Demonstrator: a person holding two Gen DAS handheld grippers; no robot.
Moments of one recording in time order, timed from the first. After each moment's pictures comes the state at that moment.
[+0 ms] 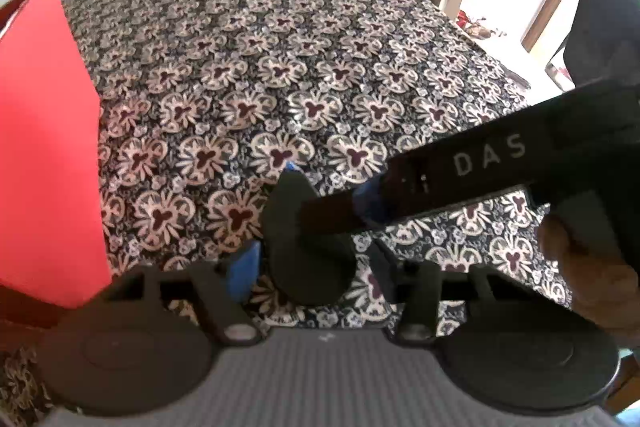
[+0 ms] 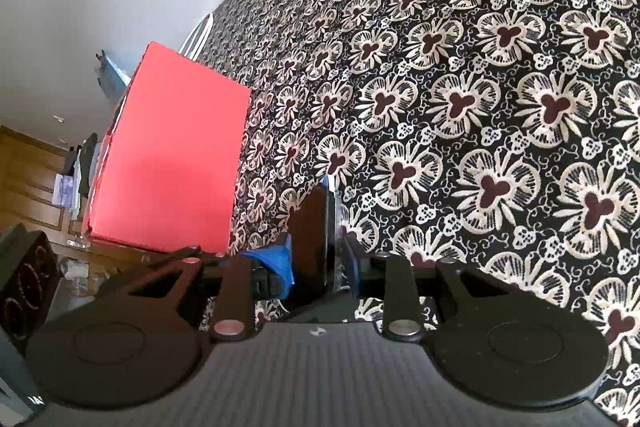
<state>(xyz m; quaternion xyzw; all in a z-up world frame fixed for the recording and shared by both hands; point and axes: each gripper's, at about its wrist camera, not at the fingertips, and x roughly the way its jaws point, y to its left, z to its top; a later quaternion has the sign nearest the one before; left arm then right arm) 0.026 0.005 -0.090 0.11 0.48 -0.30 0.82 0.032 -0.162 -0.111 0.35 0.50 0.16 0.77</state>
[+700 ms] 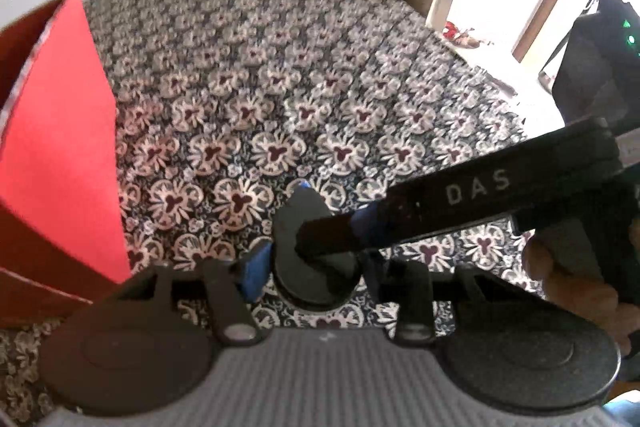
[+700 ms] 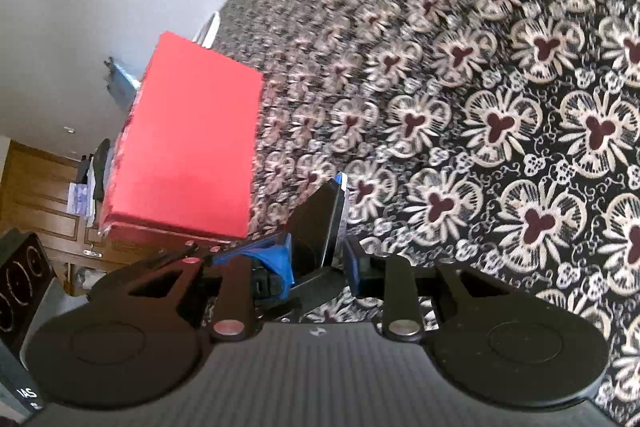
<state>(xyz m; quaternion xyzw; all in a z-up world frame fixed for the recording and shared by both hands) -0.001 0.018 -0.061 0.10 0.47 -0.30 0.82 -0.001 -0.152 -0.111 0.37 0.50 0.17 0.77</state>
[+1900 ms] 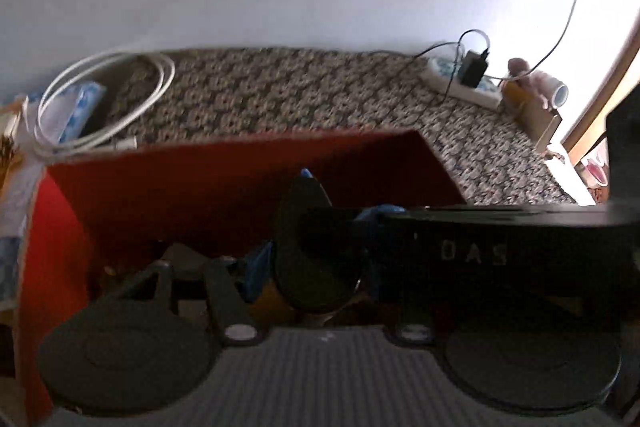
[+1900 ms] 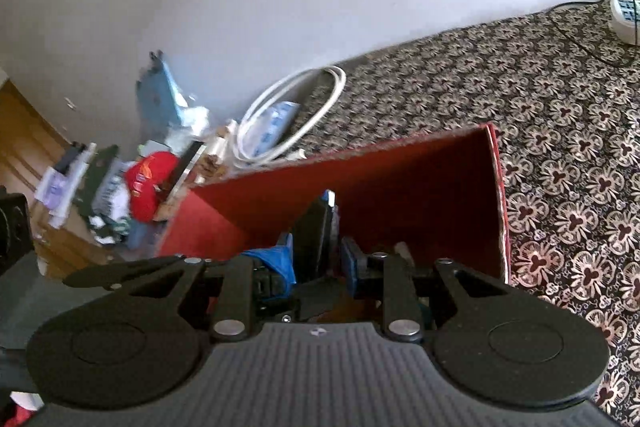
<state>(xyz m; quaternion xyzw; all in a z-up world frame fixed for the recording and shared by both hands) 0.156 0.237 0.015 0.03 0.43 -0.25 0.87 0.140 0.061 -0.011 0.23 0.39 0.16 0.88</state>
